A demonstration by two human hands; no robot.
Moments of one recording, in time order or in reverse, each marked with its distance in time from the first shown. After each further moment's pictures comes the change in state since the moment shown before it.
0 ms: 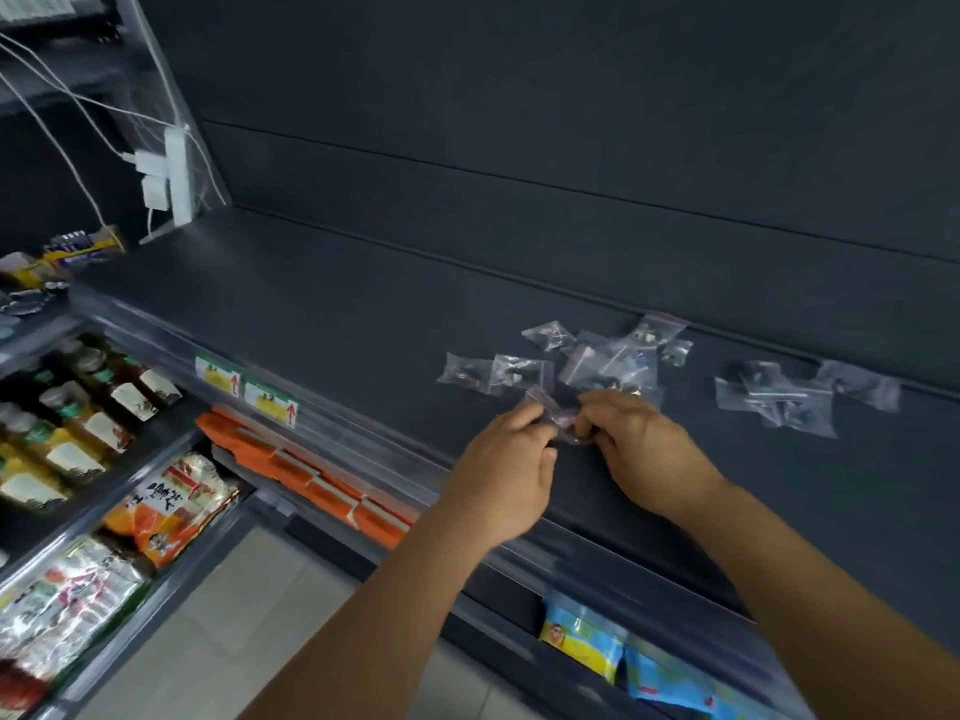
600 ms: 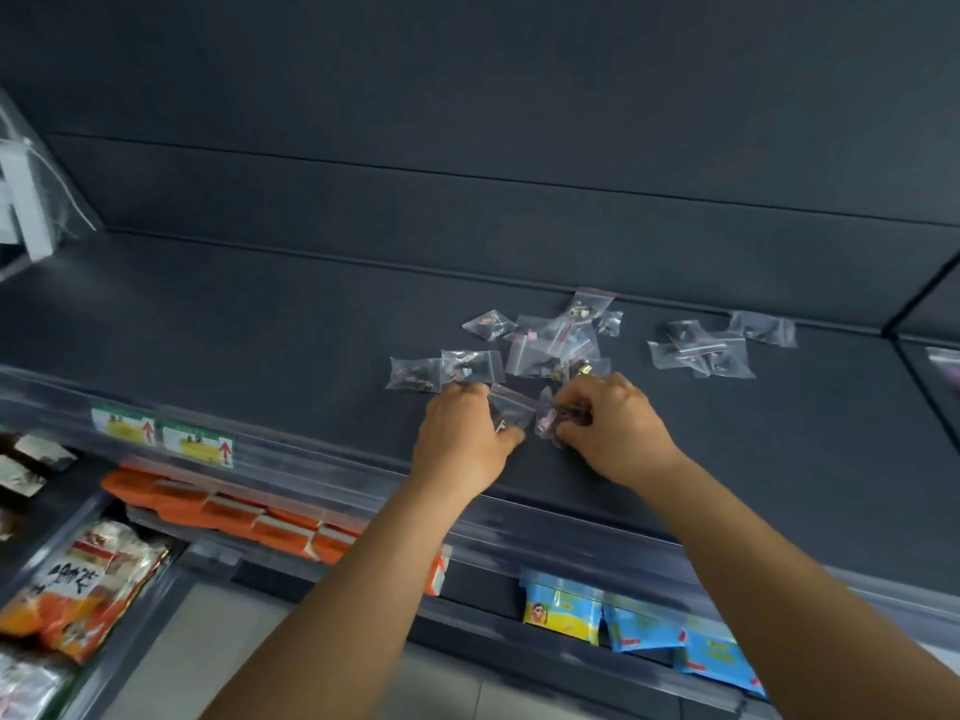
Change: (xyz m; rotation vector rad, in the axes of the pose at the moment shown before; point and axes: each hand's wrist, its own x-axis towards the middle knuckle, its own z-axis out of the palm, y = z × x) left_hand 0.030 -0.012 -0.002 -0.059 -0.009 -0.205; right_hand -0.011 -0.020 -0.003 0.186 0.051 0.550
